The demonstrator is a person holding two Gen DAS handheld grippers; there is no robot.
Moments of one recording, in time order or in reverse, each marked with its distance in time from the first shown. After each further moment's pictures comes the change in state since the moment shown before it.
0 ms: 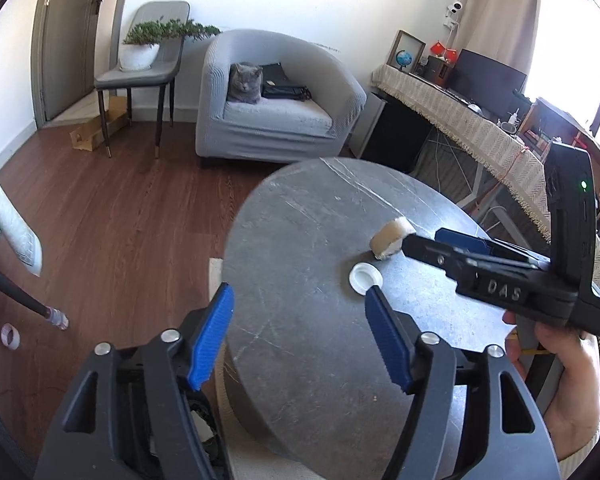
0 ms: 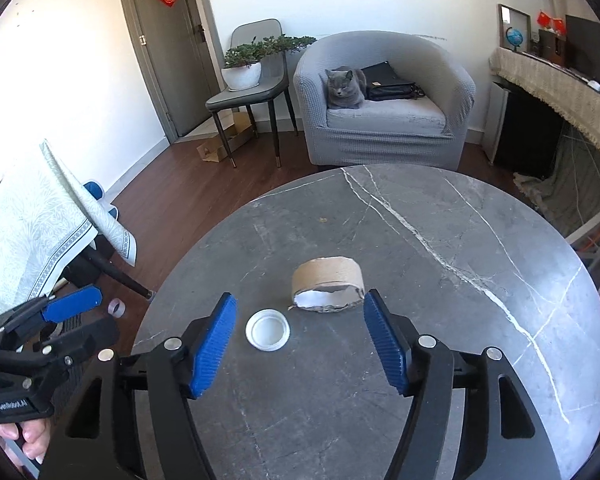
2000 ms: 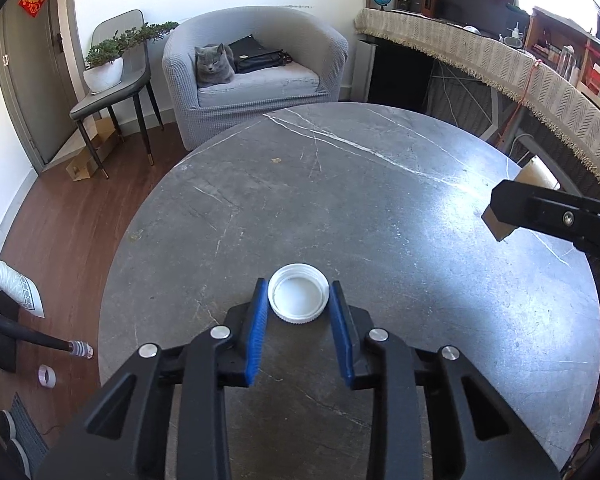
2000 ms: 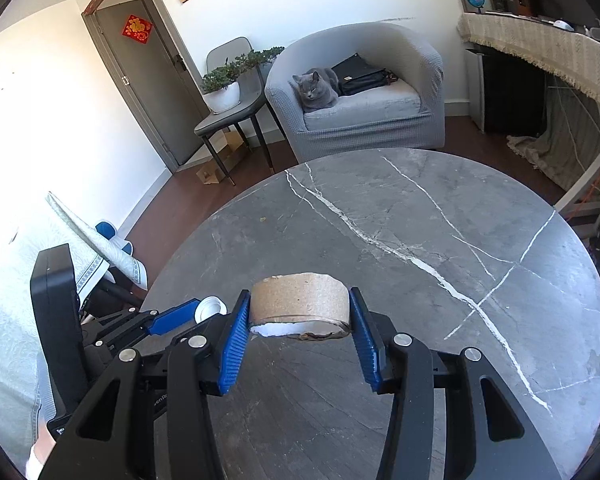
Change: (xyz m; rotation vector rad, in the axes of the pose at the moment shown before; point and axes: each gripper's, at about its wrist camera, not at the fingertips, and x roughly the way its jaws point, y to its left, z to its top) left arm 0.100 -0.083 0.001 0.217 0.113 0.152; right arm -0.038 -0.081 -0.015 0.154 -0.027 0.085
